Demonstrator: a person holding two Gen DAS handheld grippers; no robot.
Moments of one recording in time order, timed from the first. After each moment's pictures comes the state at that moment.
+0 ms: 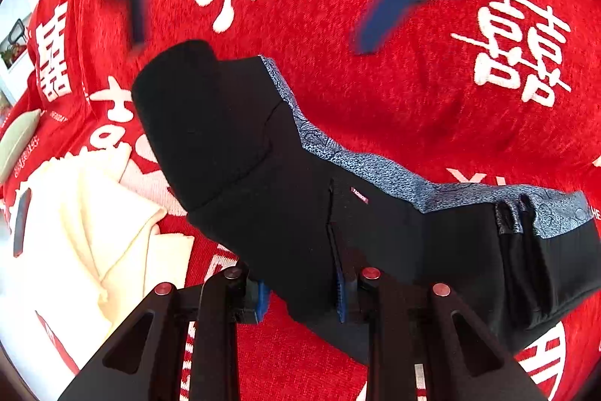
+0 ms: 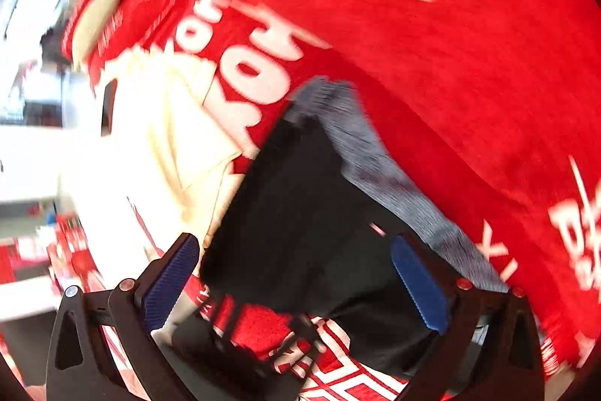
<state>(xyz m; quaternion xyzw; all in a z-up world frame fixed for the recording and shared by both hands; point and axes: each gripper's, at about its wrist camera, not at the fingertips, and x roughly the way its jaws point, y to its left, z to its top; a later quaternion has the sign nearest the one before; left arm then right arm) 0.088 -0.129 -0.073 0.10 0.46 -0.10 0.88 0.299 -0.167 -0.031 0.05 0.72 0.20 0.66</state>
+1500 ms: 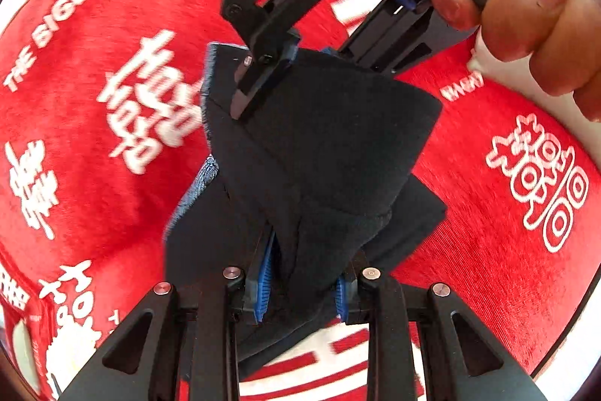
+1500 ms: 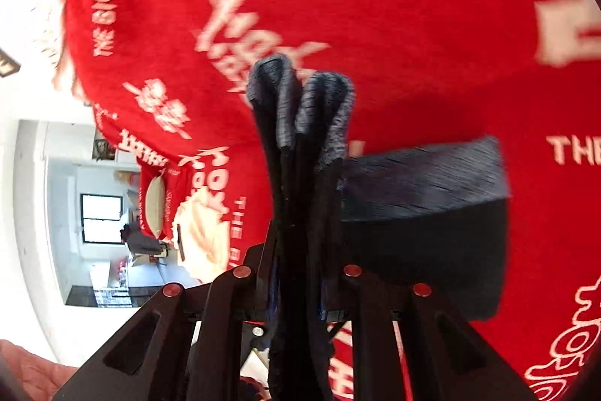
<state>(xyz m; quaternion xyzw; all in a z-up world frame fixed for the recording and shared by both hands) -0.100 -0.401 -0.044 0.33 0.37 -0.35 0.79 0.044 -0.543 -0.061 0.45 0.51 0.10 0.72</state>
